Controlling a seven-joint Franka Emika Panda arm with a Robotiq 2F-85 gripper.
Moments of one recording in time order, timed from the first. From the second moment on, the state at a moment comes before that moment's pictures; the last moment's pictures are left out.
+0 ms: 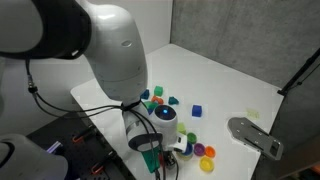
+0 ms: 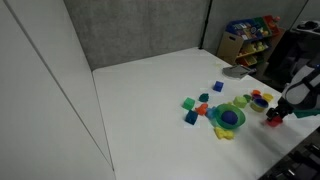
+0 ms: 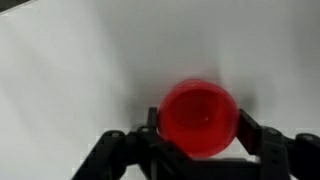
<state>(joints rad) -0.42 0.65 -0.13 -2.43 -0.07 3.06 -0.13</state>
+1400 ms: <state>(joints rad) -0.34 0.55 -0.16 -2.14 -0.01 2.67 -0.10</state>
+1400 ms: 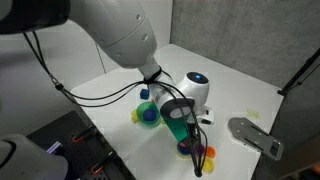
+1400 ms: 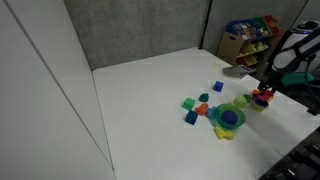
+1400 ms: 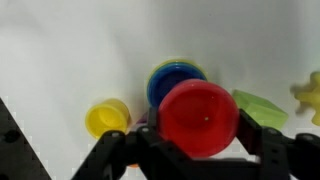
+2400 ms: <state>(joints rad) -0.34 0.69 -0.17 -2.05 0.01 2.67 -0.10</state>
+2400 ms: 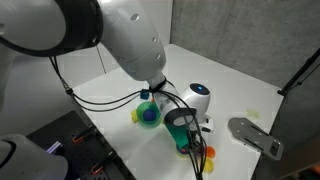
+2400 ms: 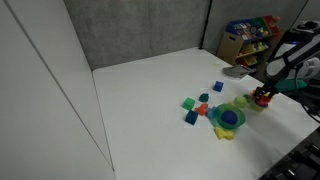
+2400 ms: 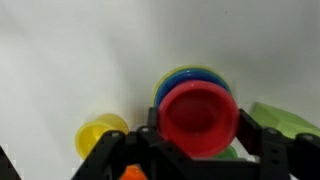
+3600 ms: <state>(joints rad) -0.25 0.30 -0.19 -2.20 -0.07 2.31 -0.10</state>
